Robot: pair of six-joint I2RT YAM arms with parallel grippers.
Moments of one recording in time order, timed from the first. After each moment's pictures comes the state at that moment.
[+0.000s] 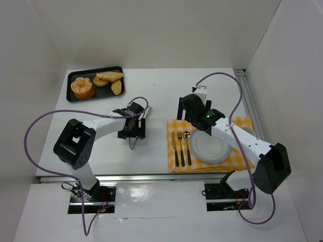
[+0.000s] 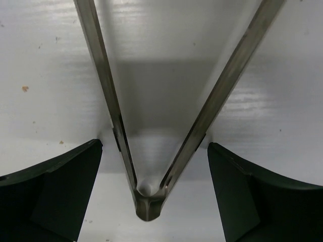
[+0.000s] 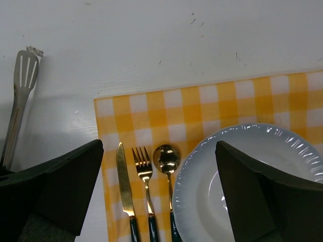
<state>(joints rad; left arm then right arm) -0.51 1.71 1.04 -0.58 -0.16 -0.53 0.64 1.34 1.06 -0.50 0.54 0.56</state>
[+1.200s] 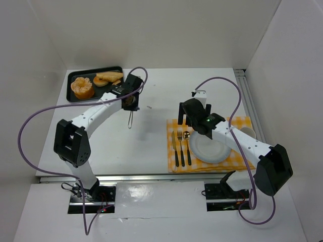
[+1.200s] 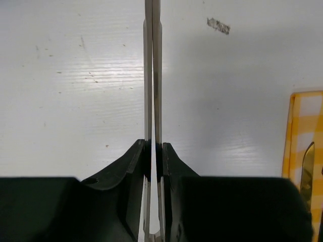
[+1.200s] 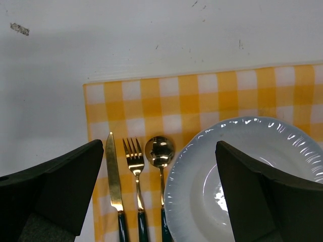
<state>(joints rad) -0.46 1.75 1.50 -0.78 -0.27 -0.36 0.64 1.31 0.97 -0.45 0.50 0.53</state>
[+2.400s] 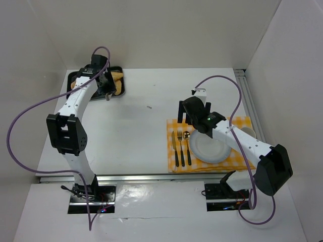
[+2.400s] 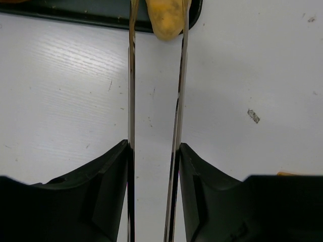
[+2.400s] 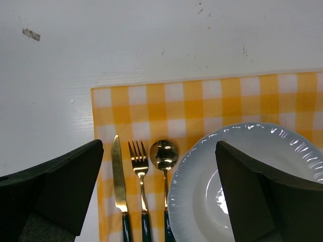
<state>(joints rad) -0.09 1.84 1.79 -0.88 -0.12 -0.43 0.63 1.32 0.99 -0.45 0.48 0.51</state>
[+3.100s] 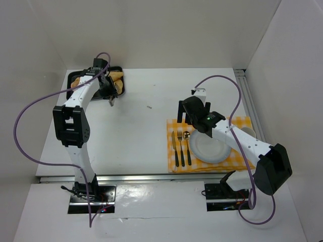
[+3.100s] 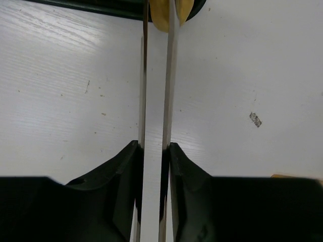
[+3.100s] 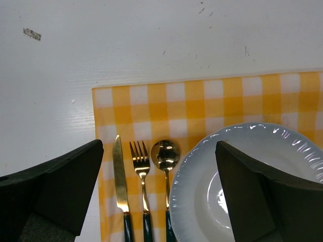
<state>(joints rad) -0.04 2.00 1.81 -0.87 0.00 -0.48 0.63 1.33 1.00 -0.45 0.48 0.52</state>
